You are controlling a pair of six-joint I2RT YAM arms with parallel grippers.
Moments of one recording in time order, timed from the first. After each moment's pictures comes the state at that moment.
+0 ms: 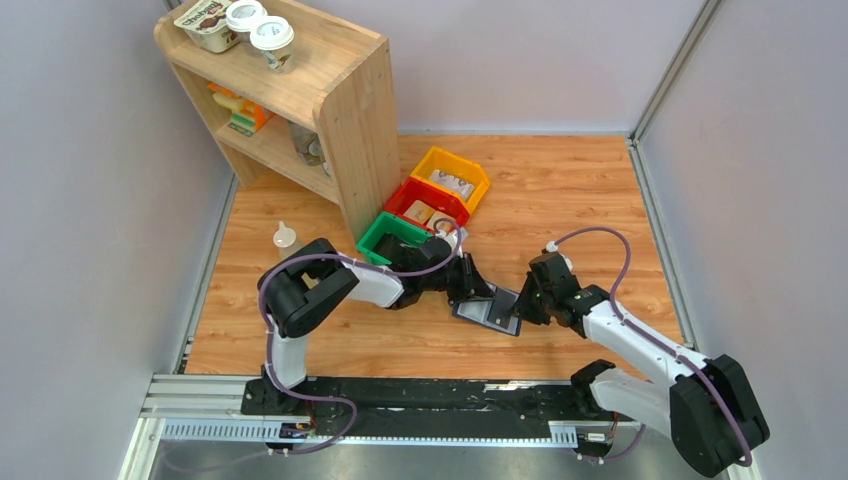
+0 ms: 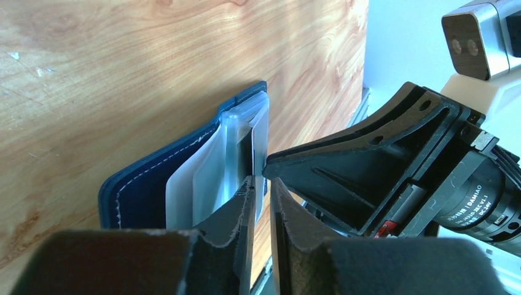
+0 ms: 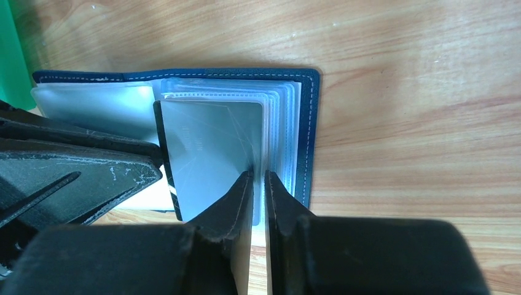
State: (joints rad) left arm -0.92 1.92 0.88 0.56 0.36 -1.11; right arm 0.50 1.04 0.46 -0.41 -0.01 0.84
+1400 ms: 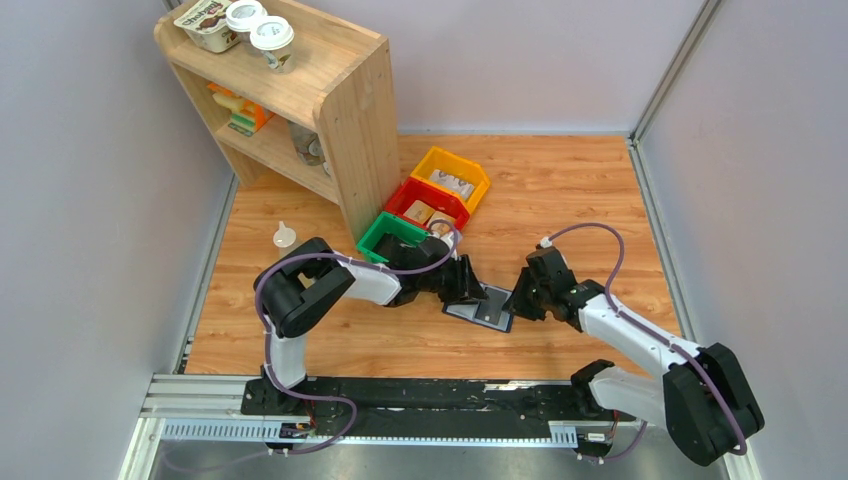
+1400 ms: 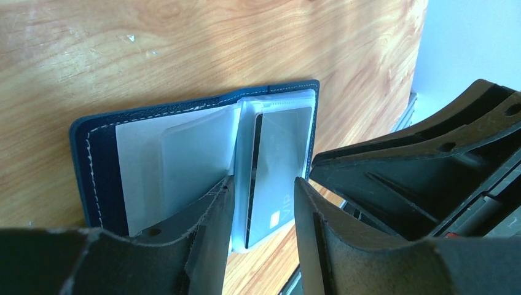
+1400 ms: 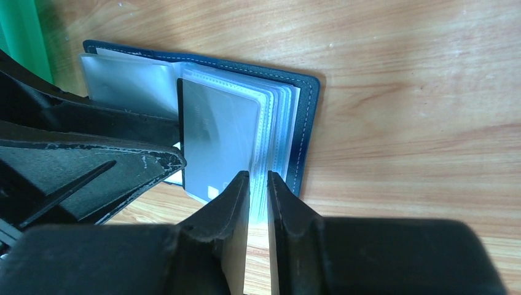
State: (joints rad) left arm -0.90 1.91 0.88 0.41 0.32 -1.02; right arm 0.49 1.10 0.48 -0.37 -0.06 0.83
